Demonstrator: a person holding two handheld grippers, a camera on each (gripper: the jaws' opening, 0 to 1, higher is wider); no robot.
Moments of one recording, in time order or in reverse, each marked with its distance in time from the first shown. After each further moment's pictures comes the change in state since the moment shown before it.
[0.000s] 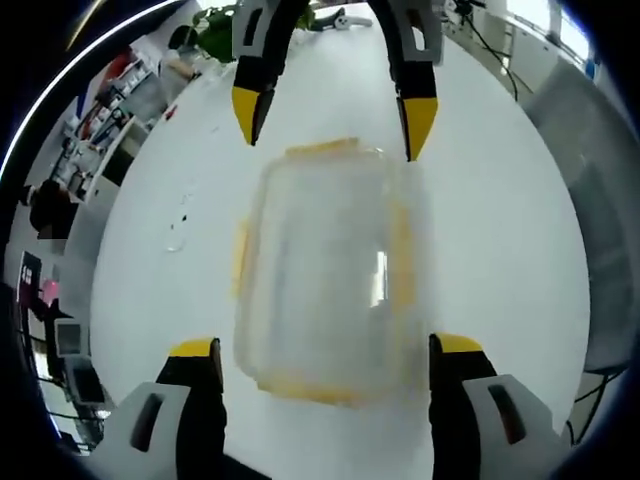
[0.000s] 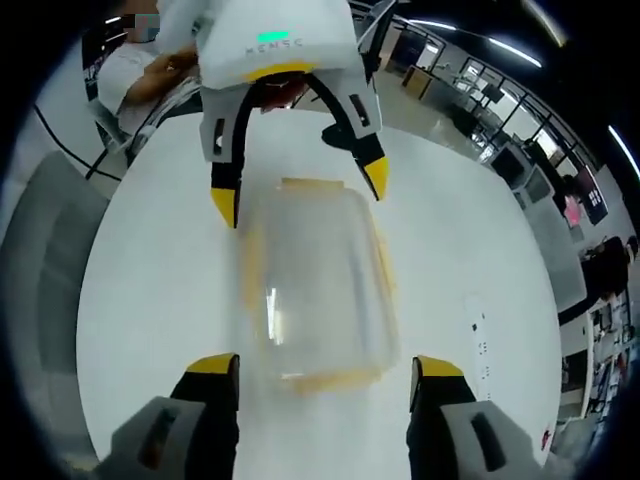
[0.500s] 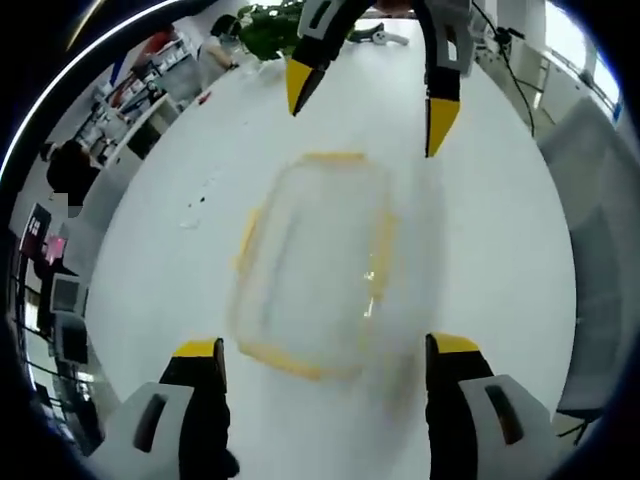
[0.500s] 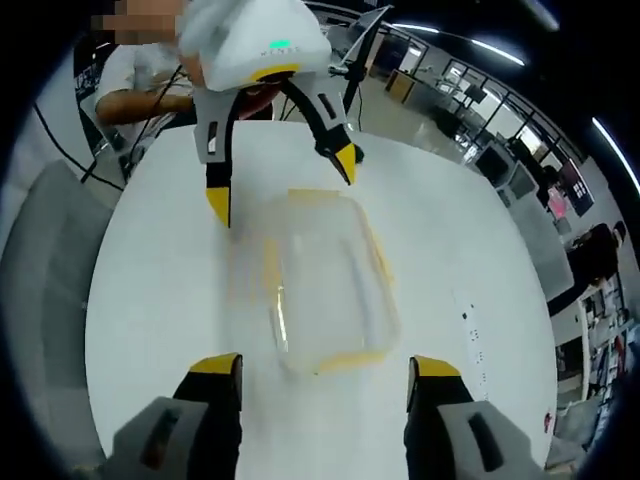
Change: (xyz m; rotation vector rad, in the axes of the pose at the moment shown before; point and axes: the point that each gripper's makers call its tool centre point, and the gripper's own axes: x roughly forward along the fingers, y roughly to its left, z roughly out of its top) left arm -0.022 -0.020 -0.004 -0.122 -0.023 0.047; right arm -0.025 0.018 0.003 0.067 -0.053 -0.053
